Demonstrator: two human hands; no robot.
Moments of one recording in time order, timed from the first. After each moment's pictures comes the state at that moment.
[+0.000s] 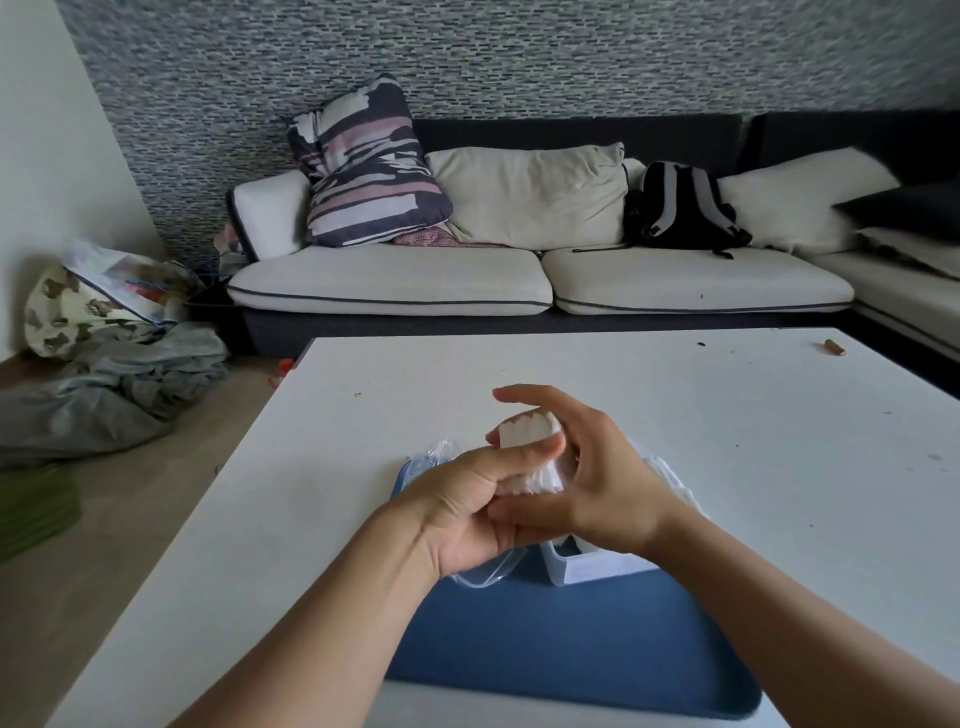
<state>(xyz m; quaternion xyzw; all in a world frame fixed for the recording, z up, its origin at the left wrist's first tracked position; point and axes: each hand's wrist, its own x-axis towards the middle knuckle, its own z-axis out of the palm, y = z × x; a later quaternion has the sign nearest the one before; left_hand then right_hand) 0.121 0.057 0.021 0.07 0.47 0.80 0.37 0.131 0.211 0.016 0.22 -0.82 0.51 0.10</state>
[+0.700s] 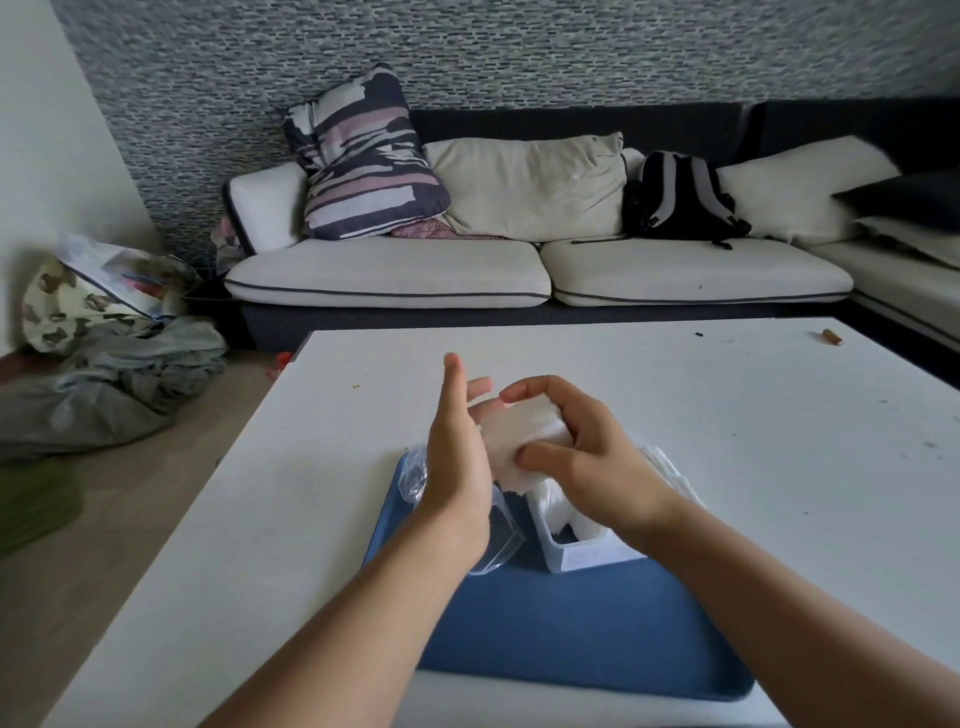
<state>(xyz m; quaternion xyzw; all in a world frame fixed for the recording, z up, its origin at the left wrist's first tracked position) 0.128 0.082 0.032 -0.09 0.55 0.83 0.05 0.135 0.204 0.017 0.15 -0.74 0.65 0.04</state>
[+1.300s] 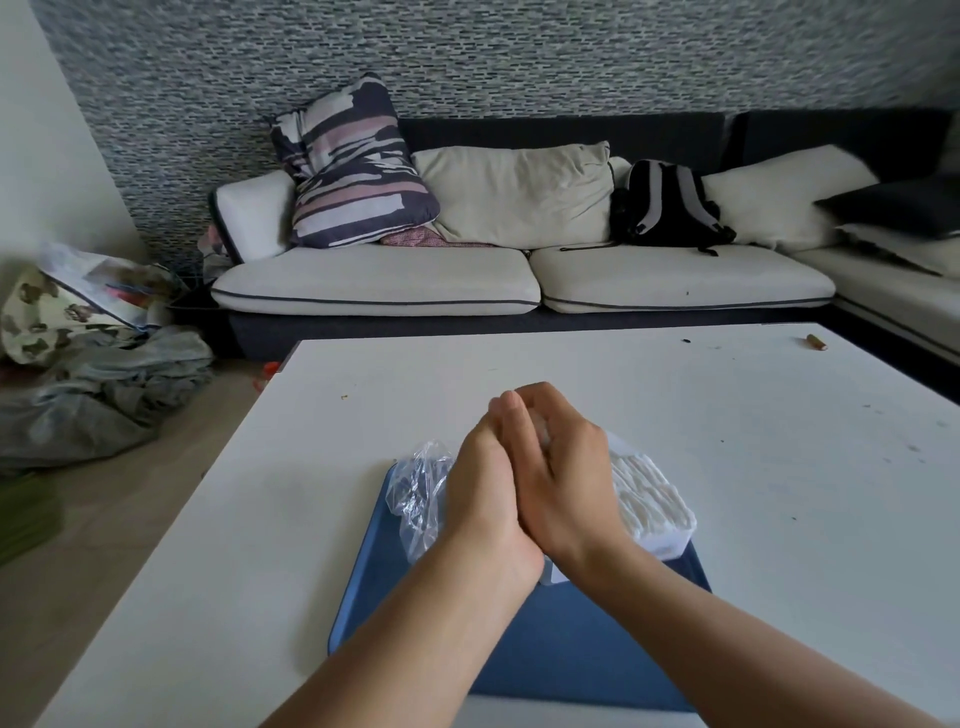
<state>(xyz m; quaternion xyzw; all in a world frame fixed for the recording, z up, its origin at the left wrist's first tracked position) 0.141 0.110 0.032 -0.10 0.40 0.90 0.15 0.139 0.173 0.009 0.06 -0.81 0.51 0.29</state>
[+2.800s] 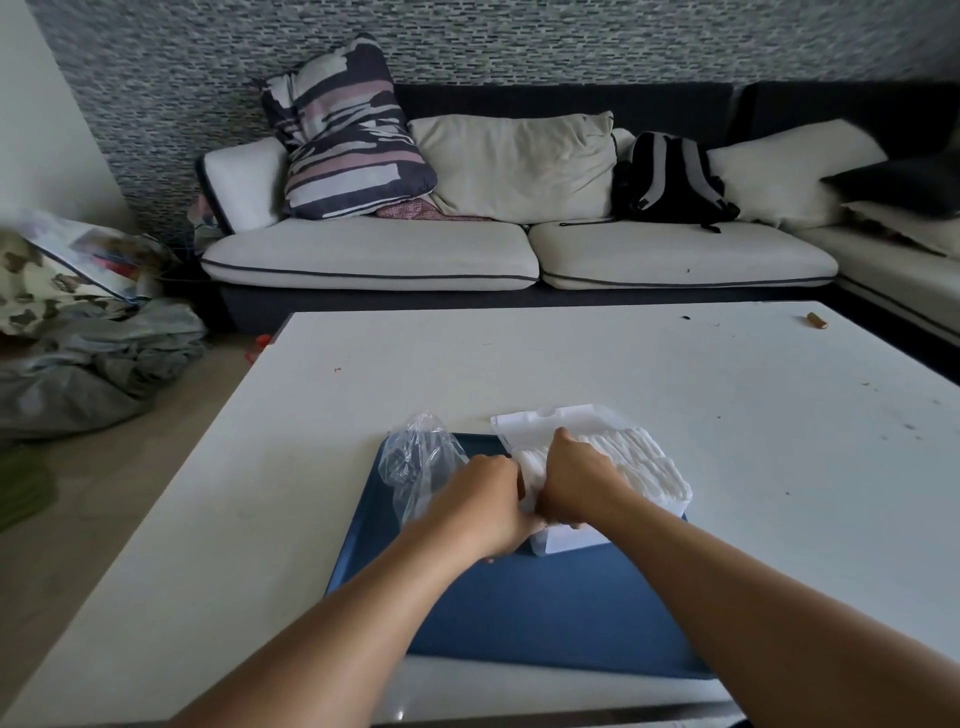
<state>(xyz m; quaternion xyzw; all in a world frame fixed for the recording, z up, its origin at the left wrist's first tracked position) 0.106 0.089 -0.041 0.19 0.95 0.20 0.12 0.098 0.215 -0.044 -0.13 -0.97 0.18 -0.12</state>
